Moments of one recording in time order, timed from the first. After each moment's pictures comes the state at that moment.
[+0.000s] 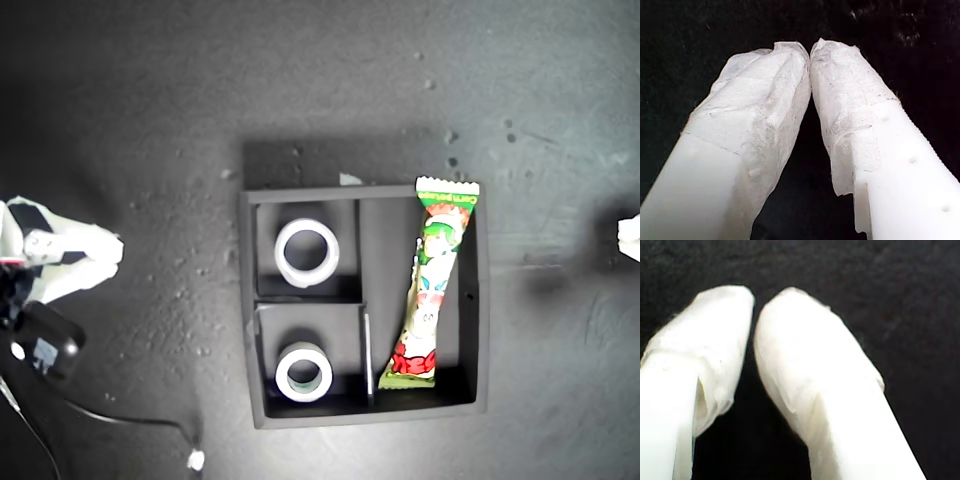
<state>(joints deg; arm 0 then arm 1) 9.8 191.2 176.5 67.5 -72.2 -1.5 191.4 178.3 71.0 75.3</state>
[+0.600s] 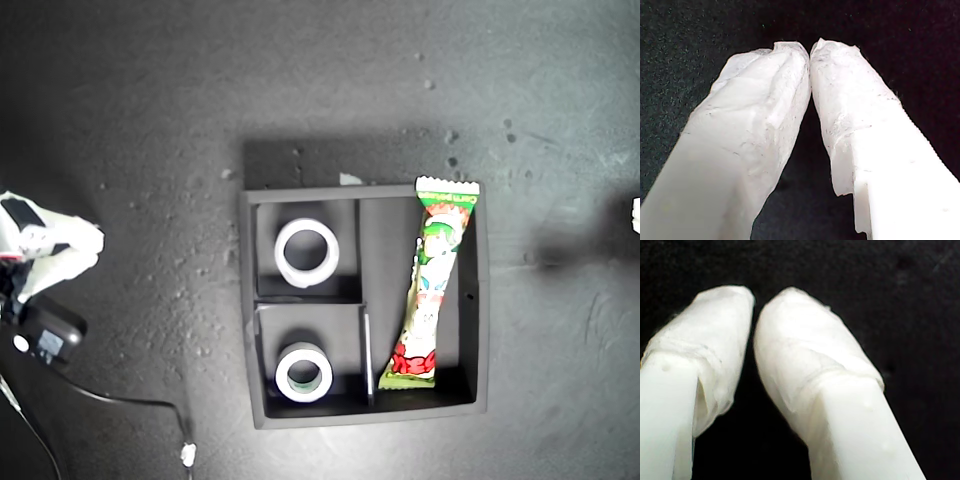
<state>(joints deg) 8.2 191.2 176.5 77.4 -72.1 6.4 191.9 178.3 76.4 75.2</state>
